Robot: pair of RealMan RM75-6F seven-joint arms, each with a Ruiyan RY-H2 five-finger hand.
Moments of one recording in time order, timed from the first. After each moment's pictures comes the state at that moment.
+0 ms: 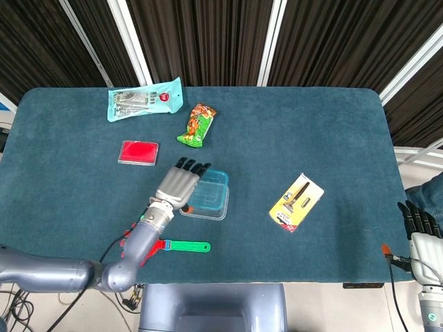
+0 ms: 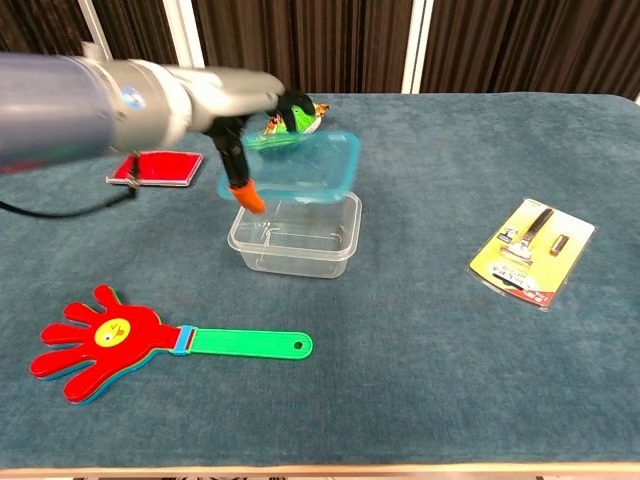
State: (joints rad) left arm -1.08 -1.55 -0.26 -1.76 0.46 1.05 0.88; right arm 0.03 -1.08 0.09 -1.72 -1.36 1.45 -0.02
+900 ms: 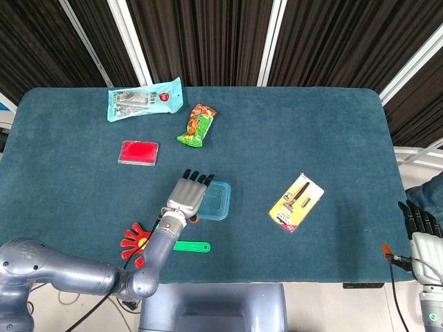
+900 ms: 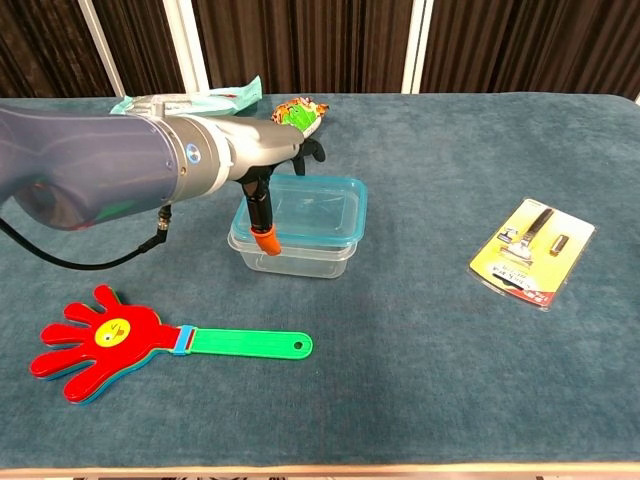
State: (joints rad) left arm -1.17 -1.68 -0.24 -1.69 0.30 1.16 0.96; right arm 0.03 -1.08 0.10 -1.73 -1.35 1.45 -0.01
